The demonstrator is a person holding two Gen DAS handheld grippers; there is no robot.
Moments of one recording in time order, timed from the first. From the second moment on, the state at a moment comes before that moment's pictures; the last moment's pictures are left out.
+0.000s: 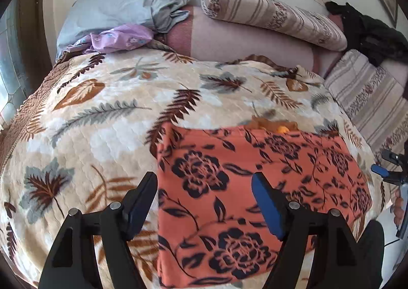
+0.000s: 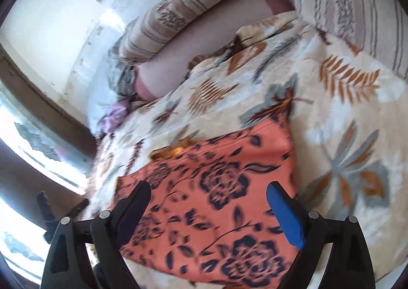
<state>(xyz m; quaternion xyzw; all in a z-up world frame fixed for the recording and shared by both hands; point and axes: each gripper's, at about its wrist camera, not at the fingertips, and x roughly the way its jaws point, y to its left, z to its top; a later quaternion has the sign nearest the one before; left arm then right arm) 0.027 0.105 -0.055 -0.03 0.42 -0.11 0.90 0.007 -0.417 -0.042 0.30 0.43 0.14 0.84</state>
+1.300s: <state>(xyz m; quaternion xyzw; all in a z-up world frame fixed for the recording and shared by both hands) 0.023 -0.006 -0.111 -0.01 0.51 -0.07 0.86 -0.071 -0.438 -0.101 0.43 0.45 -0.01 0.79</state>
